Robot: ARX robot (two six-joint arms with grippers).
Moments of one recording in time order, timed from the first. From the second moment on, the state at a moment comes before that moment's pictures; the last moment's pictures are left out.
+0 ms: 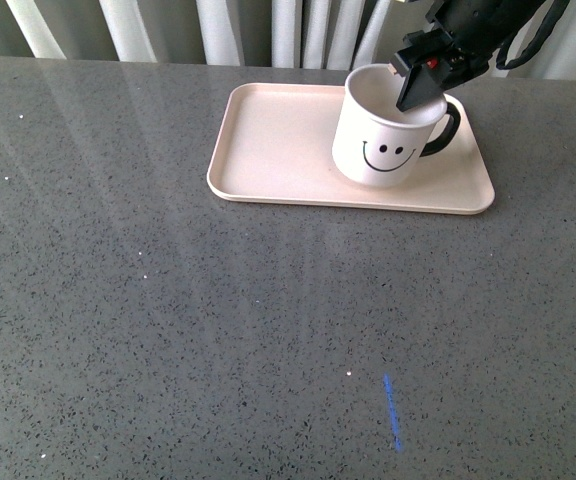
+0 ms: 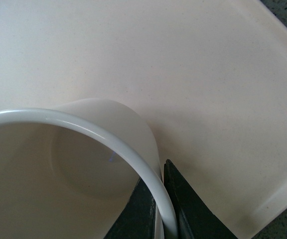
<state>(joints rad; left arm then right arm) 0.00 0.02 0.01 0.00 0.00 0.00 0.06 2.40 2.02 -0.73 -0.21 -0.48</state>
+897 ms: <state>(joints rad) 0.00 0.02 0.01 0.00 0.00 0.00 0.07 2.48 2.14 -0.81 -0.19 -0.57</state>
